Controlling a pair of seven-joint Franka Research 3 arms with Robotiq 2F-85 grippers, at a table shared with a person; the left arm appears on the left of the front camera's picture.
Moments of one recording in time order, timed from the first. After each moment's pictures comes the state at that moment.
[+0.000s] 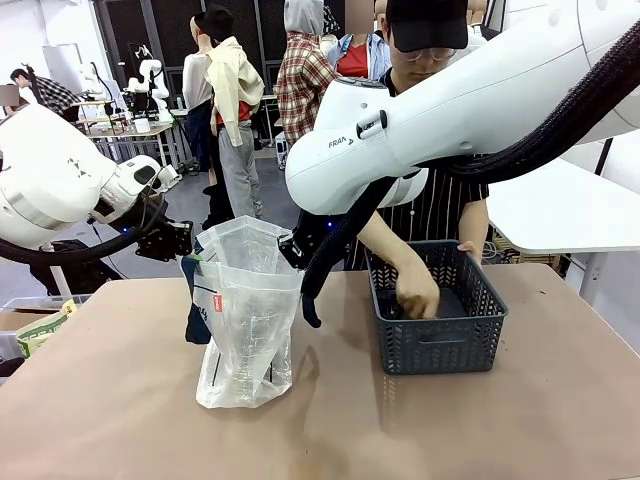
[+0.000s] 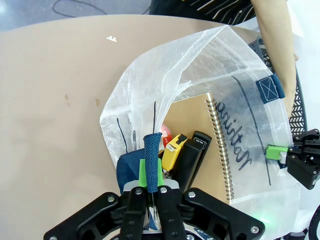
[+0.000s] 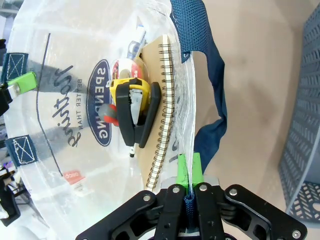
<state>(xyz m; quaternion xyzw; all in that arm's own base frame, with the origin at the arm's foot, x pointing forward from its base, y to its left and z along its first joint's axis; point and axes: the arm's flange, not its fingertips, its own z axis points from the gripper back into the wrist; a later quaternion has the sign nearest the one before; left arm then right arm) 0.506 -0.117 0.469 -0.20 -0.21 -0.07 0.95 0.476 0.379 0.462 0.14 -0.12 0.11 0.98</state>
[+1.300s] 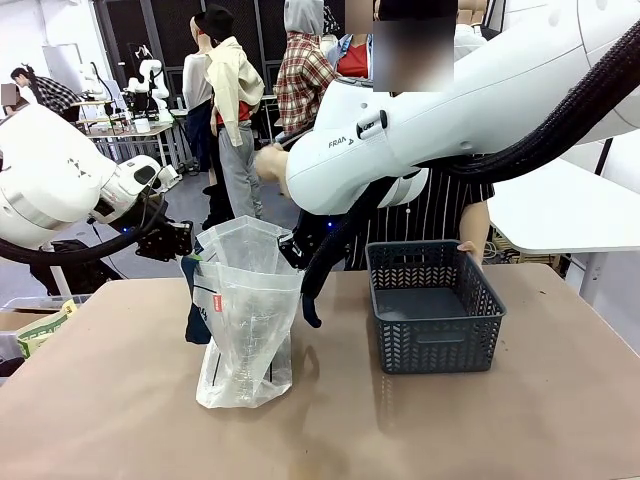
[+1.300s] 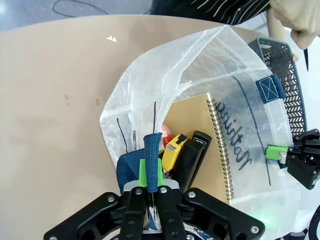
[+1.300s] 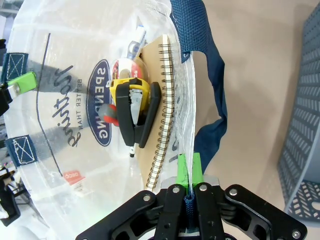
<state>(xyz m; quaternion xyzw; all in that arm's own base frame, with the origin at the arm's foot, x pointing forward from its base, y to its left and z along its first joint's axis) 0.506 -0.117 0.469 -0.20 -0.21 -0.07 0.95 0.476 0.379 0.462 0.14 -0.12 0.11 0.98</state>
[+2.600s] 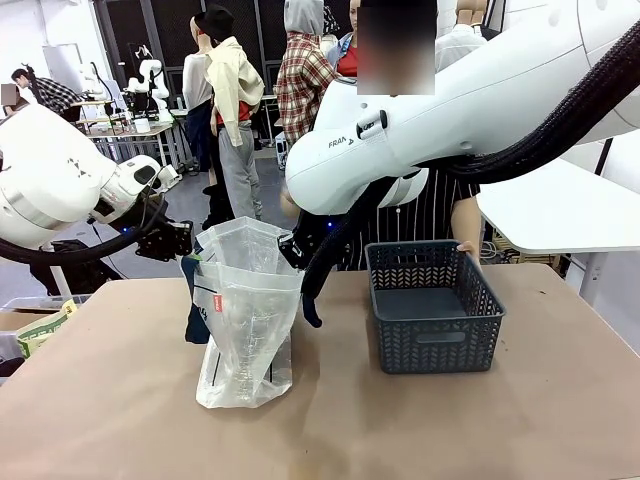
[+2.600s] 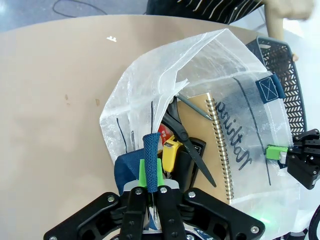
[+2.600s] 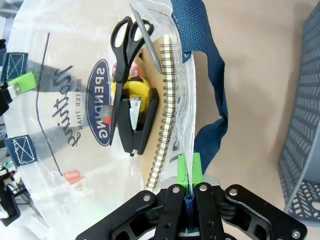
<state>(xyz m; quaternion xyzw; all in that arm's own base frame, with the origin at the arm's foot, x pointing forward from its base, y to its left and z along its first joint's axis) 0.506 -0.117 0.469 -0.20 -0.21 -0.07 0.95 0.476 0.379 0.462 0.14 -0.12 0.11 0.98</state>
